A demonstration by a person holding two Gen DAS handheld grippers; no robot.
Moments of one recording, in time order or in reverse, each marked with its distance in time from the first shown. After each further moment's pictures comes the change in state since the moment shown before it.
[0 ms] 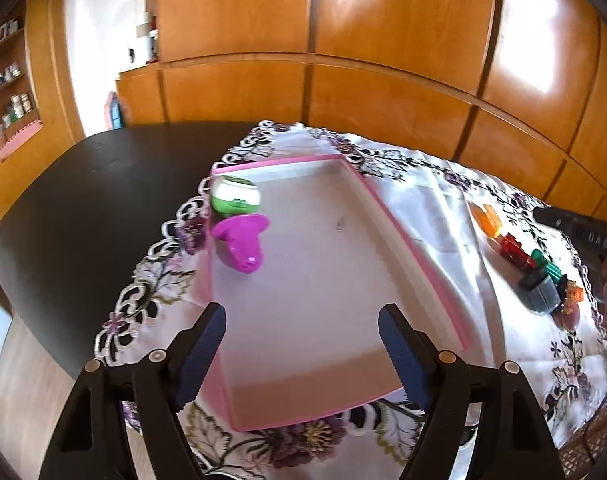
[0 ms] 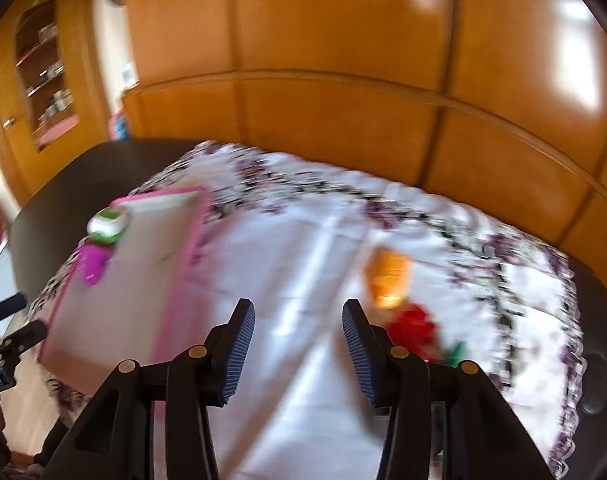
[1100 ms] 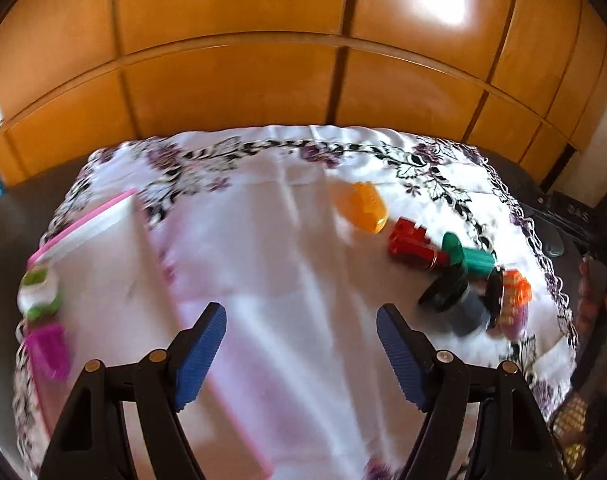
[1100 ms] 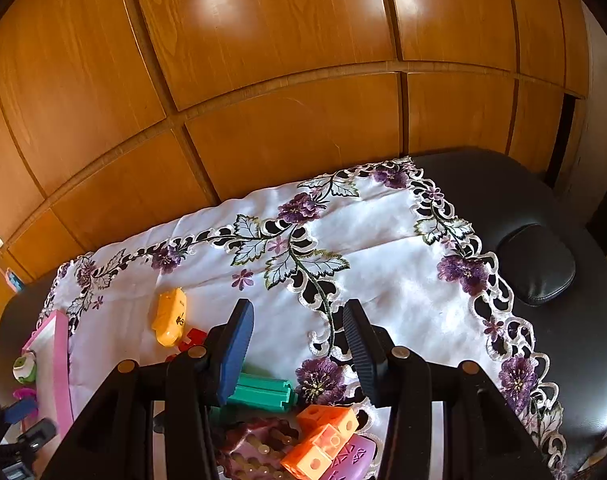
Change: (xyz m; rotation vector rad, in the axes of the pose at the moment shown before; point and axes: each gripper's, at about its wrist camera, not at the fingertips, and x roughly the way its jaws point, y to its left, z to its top) left arm 0.074 -0.177 0.068 0.258 0.136 -0.240; right arm -0.019 -0.175 -0.040 0.525 -0.069 -0.223
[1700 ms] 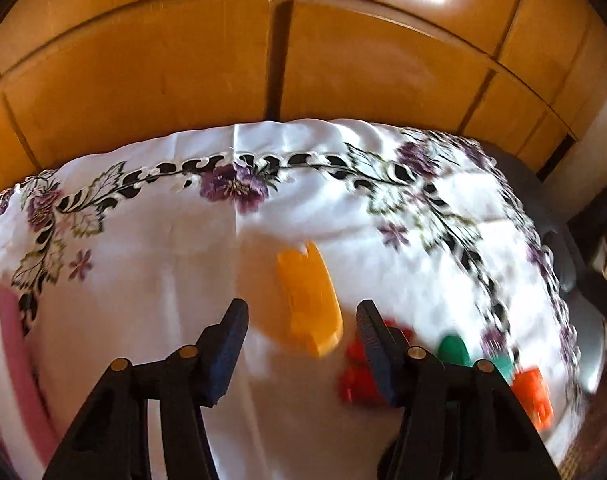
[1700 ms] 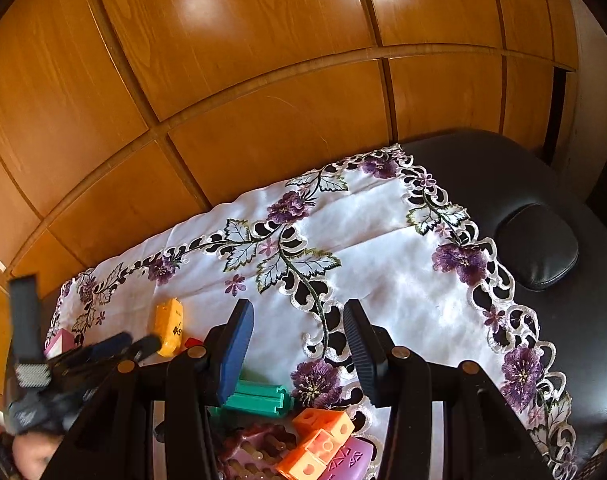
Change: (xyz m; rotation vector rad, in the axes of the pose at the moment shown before) left arm 0.136 -0.057 0.092 0.031 0.090 -0.078; right arm 0.006 -0.019 0.006 0.087 0.025 0.019
